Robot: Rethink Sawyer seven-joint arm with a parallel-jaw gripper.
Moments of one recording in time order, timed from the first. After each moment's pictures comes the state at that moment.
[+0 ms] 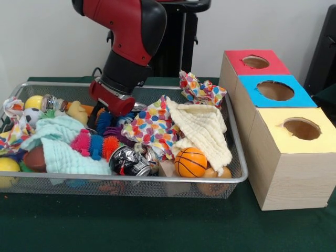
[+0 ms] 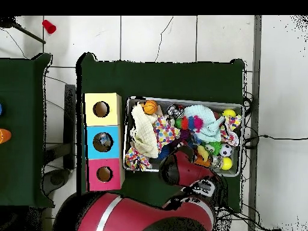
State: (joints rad) arm -0.10 -0.24 -0.44 1.74 -0.03 -0.27 2.35
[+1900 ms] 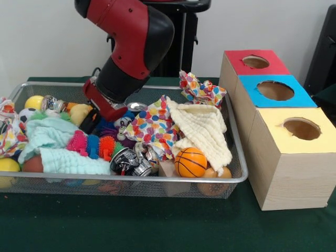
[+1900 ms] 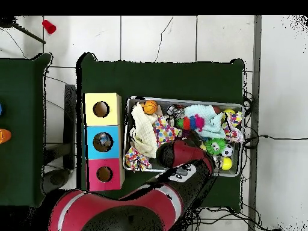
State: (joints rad) arm 0.07 -0.12 -0.63 1.55 0.08 0.12 2.35
